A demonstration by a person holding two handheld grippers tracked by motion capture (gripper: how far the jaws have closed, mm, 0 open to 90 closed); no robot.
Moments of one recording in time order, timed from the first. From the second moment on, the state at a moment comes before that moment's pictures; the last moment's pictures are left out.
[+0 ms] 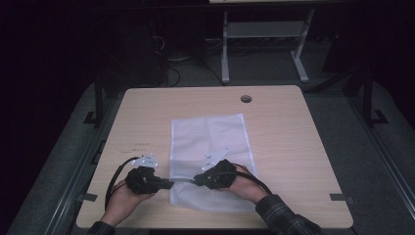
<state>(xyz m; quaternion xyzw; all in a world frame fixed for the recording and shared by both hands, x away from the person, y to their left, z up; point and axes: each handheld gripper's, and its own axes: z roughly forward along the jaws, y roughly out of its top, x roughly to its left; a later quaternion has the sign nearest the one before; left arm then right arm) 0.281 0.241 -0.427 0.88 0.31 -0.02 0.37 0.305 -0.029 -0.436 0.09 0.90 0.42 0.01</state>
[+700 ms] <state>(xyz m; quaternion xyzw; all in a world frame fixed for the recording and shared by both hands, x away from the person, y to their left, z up) 0.281 0.243 -0.426 0.88 0.31 -0.02 0.37 0.304 -0.041 -0.437 0.10 0.91 0.41 0.01</state>
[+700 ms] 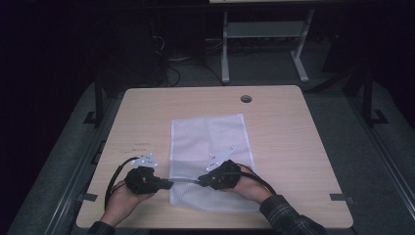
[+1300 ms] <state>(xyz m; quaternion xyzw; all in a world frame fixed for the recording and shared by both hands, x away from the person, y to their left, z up) 0.281 0.247 -0.426 0.87 0.32 -0.02 0.37 0.304 -0.055 -0.438 0.11 0.91 0.41 0.01</state>
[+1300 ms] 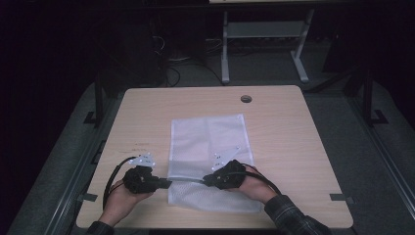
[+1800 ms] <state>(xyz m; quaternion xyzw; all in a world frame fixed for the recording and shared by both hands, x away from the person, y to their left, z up) 0.281 0.248 -0.425 0.87 0.32 -0.01 0.37 0.304 -0.065 -0.438 0.11 0.91 0.40 0.01</state>
